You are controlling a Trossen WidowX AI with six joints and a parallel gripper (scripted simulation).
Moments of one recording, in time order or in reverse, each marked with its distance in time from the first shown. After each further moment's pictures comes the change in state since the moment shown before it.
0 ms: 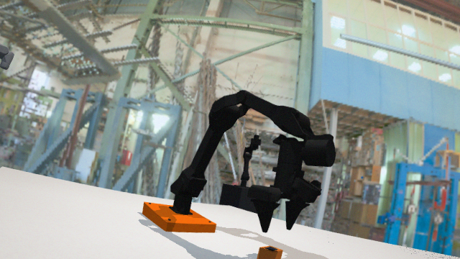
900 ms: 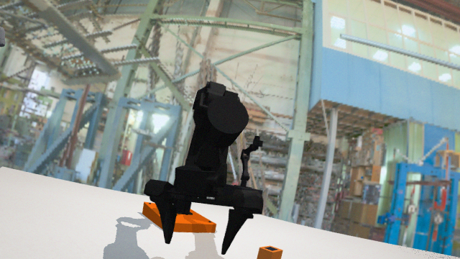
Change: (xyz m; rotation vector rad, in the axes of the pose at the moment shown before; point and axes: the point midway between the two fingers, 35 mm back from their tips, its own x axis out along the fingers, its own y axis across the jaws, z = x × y) arm 0.013 -0.237 0.019 0.960 -0.293 -0.060
